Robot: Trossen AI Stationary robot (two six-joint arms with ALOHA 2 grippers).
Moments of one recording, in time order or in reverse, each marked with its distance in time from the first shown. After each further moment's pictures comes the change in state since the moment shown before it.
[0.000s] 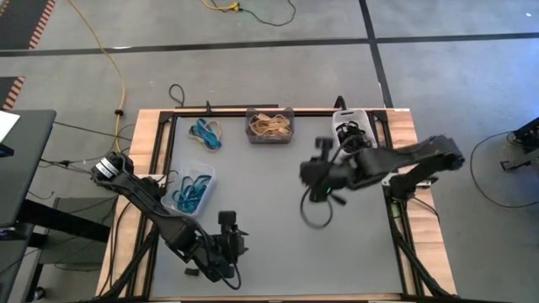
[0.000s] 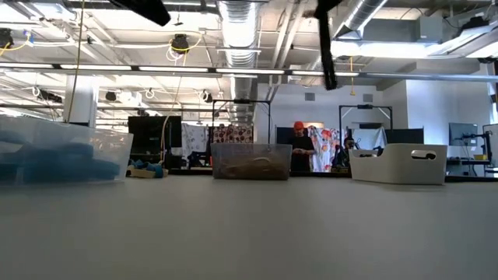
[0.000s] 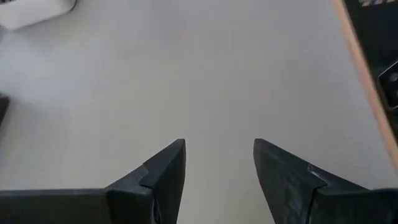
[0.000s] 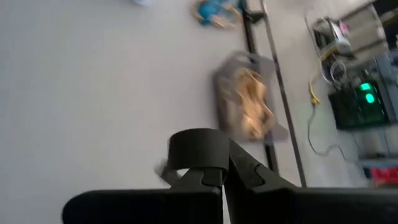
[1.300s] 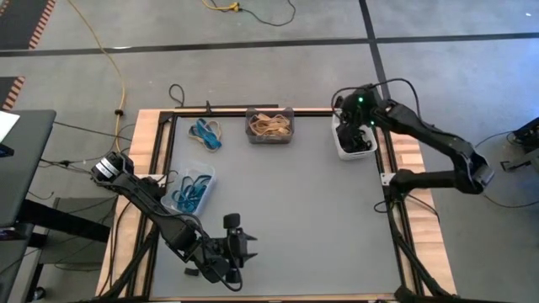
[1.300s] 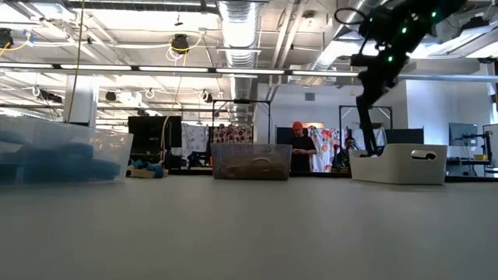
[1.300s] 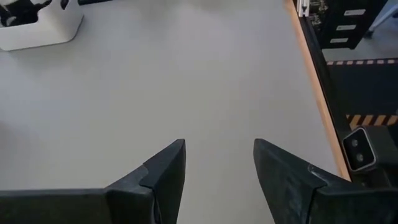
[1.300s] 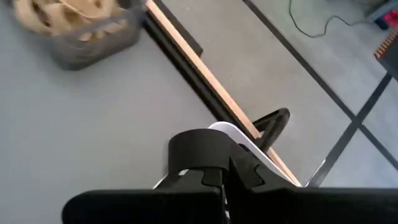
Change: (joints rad) left arm -0.002 0.000 -0.012 0.212 -0.035 -0.006; right arm -1.070 -0.368 -0.655 0.489 -0.496 -0.297
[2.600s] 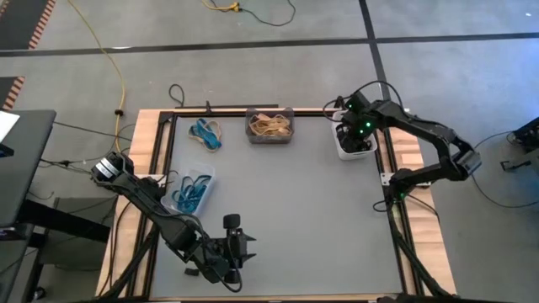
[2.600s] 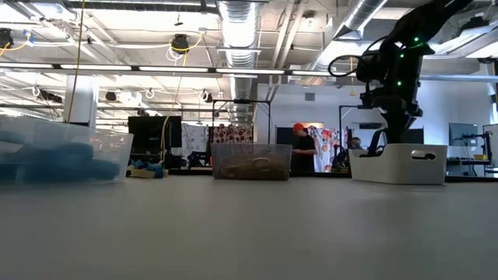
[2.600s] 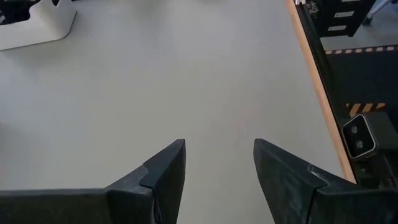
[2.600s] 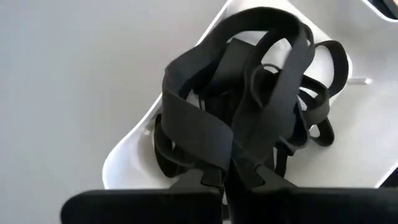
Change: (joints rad) left arm 0.000 0.000 0.000 -0.024 0.021 0.017; right arm -0.088 0.180 -0.019 -0.323 -0.137 0.171
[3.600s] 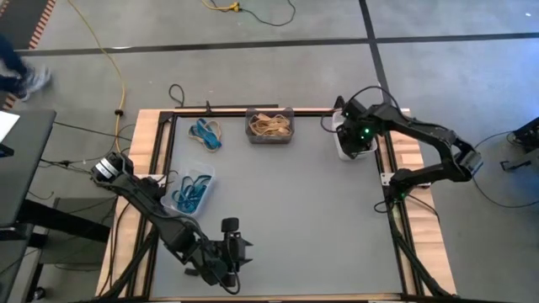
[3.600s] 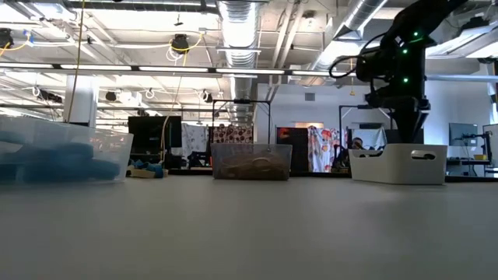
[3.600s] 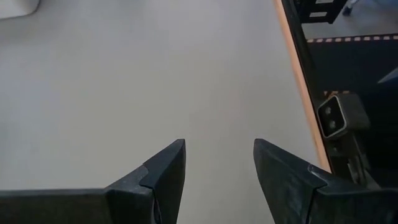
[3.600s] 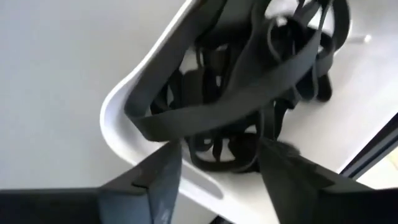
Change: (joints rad) left arm -0.016 0.000 0.000 -0.034 0.079 -0.054; right arm 0.091 -0.019 -0.001 -0.137 0.117 0.054
